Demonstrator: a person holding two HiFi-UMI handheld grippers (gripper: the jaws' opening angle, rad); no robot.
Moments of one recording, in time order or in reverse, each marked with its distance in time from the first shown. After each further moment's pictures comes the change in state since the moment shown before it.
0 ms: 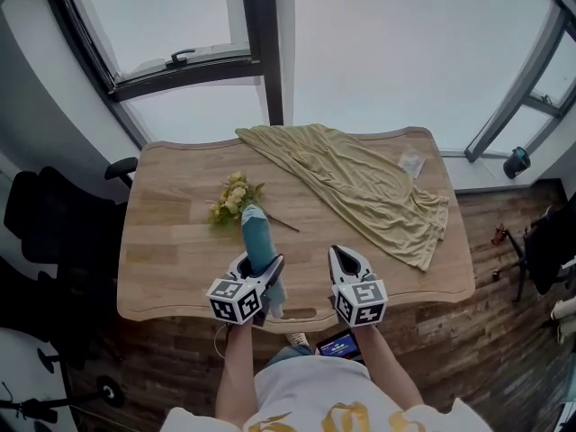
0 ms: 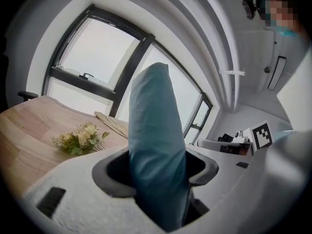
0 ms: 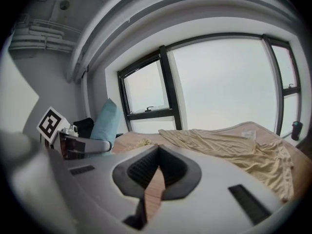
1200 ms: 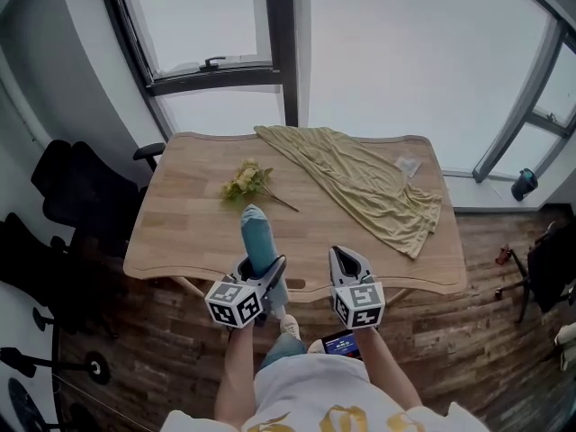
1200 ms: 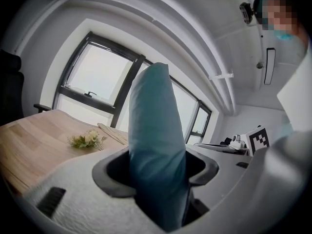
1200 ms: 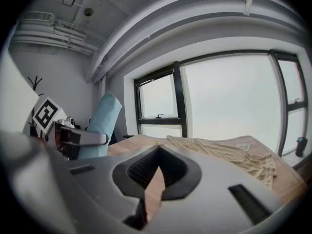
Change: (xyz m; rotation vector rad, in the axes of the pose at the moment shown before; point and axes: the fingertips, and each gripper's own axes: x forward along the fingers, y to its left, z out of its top) left arm -0.100 -0.121 -0.028 0.060 -0.162 0.070; right arm -0.134 0.027 -0.009 -0.133 -0.096 0.087
